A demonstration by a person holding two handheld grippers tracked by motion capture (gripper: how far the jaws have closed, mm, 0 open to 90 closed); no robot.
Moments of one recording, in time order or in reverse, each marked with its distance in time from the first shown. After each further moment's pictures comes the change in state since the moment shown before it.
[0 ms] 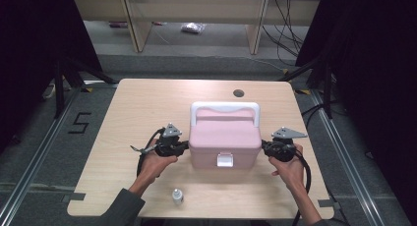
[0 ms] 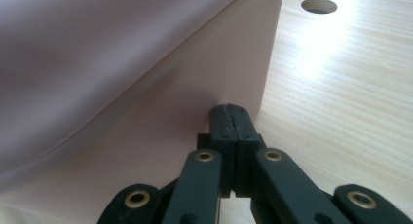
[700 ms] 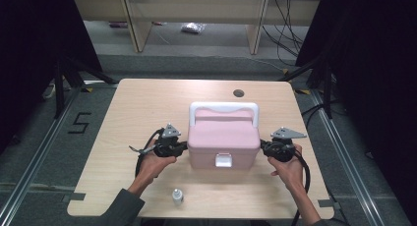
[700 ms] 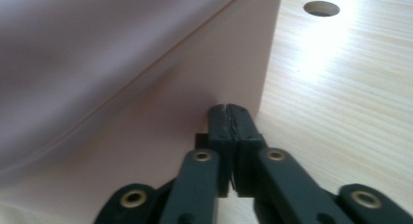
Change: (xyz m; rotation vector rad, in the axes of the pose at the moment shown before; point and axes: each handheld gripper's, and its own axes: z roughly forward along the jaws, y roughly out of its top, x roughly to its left) left arm 0.000 -0.001 -0.003 0.006 0.025 0.013; right arm 0.001 0.000 0.000 -0.006 -0.008 -0.003
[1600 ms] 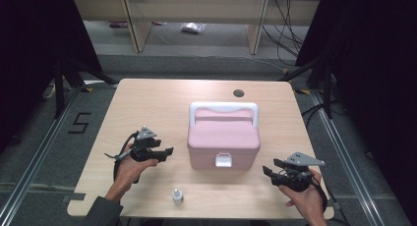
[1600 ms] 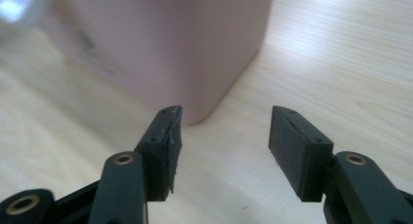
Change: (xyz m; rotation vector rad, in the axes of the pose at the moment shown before) left arm 0.034 -0.033 -0.048 0.021 0.101 -0.103; right arm 0.035 -0.043 -0.068 0.065 -0.025 0.010
